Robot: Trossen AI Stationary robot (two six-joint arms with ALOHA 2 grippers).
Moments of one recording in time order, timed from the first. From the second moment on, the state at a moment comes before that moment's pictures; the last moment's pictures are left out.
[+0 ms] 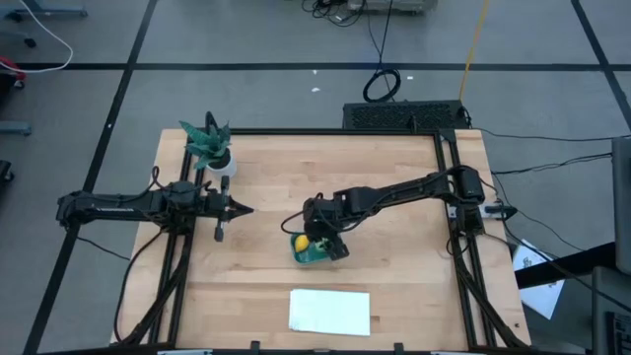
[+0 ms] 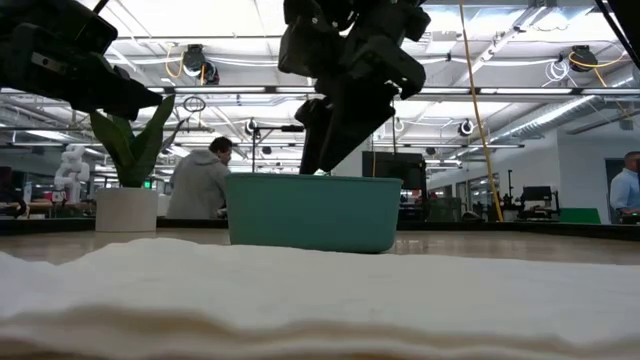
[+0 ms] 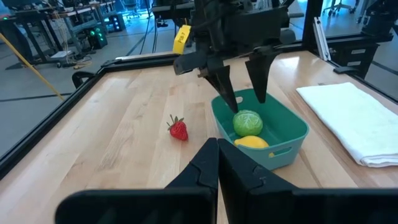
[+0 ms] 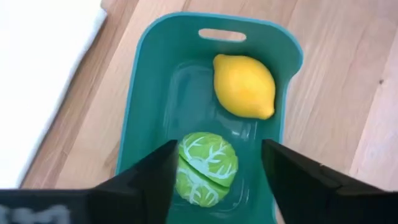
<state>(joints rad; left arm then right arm) 0.05 0.31 0.14 -0.03 0.08 0.12 0.06 1.97 1.49 -0.63 -0.18 -0.27</state>
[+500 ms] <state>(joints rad) 0.05 0.31 0.14 -0.03 0.08 0.12 0.06 1.97 1.49 -0.62 -0.18 -0.31</state>
